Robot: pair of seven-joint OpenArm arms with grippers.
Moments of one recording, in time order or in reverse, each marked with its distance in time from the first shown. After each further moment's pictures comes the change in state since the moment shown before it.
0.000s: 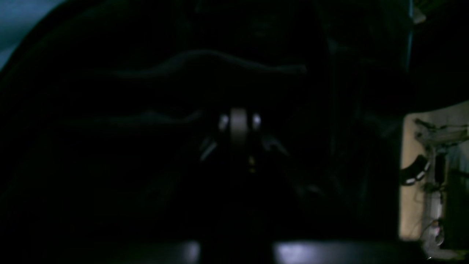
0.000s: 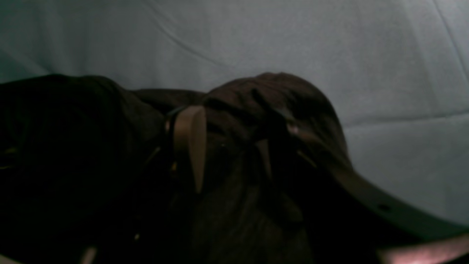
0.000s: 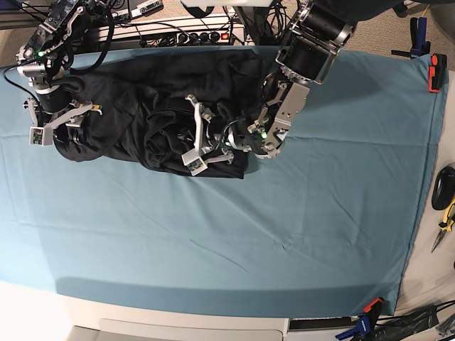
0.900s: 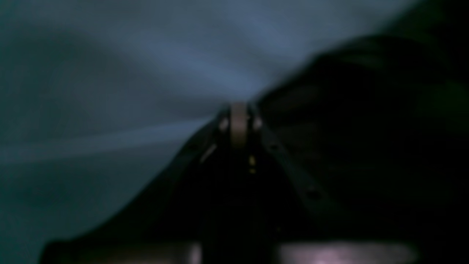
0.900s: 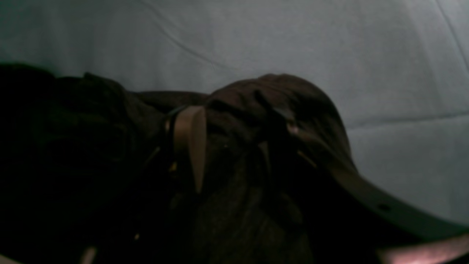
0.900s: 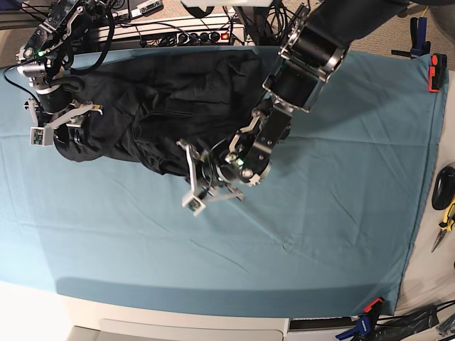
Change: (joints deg) left arm -10.2 3.0 0.8 -6.9 16.5 21.8 -6.2; right arm 0.0 0.0 0.0 0.0 0.0 0.0 0.0
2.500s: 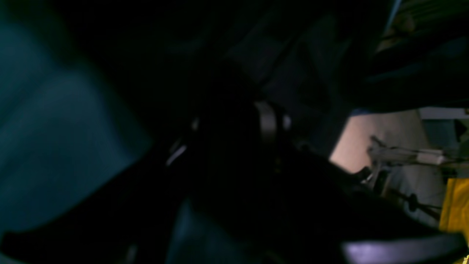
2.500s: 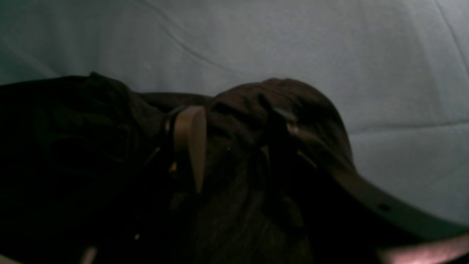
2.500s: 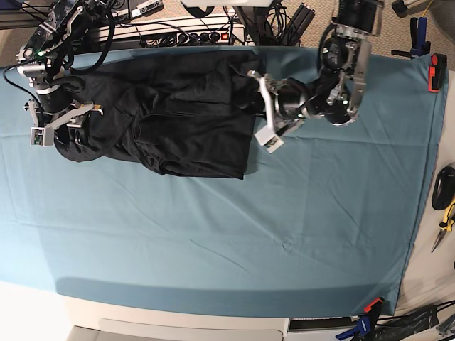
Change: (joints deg) left arm 27.4 -15.5 -15.0 34.6 -37.9 -16.0 29.8; right arm 0.0 0.0 0.0 0.0 0.0 0.0 0.7
